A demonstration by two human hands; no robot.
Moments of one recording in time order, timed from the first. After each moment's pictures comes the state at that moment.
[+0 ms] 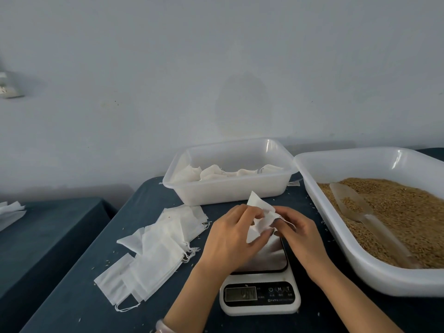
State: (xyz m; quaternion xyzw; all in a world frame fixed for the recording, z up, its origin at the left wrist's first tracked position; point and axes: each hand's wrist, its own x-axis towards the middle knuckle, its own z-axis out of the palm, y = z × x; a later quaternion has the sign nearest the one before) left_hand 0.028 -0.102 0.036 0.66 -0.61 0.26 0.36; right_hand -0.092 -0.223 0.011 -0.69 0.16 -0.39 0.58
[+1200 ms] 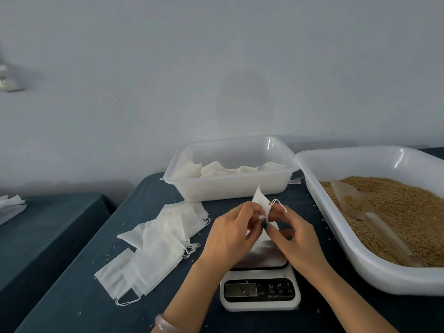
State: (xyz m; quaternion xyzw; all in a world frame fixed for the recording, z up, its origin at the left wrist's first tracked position) left_hand 0.033 -0.102 0.030 0.66 -0.61 0.20 0.38; right_hand -0.092 -0.210 0.007 -0.76 0.16 -0.40 0.49
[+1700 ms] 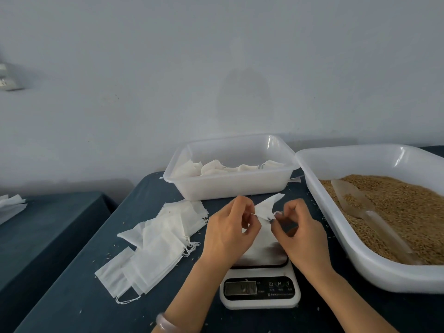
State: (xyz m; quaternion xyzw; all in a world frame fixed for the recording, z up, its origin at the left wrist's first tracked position) left_hand 0.025 -0.101 0.035 0.67 -0.55 0.26 0.43; right_hand -0.097 -0.214 0.004 -0.80 0.21 -0.47 0.30
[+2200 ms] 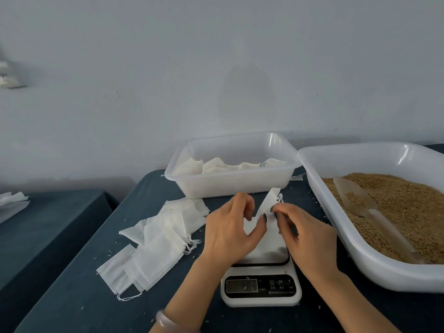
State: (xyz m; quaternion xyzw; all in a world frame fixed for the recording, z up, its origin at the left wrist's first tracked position) left_hand 0.023 -0.099 0.039 0.69 -0.54 0.27 0.40; right_hand -0.104 -0.213 0.008 -0.83 0.15 -0.53 0.09
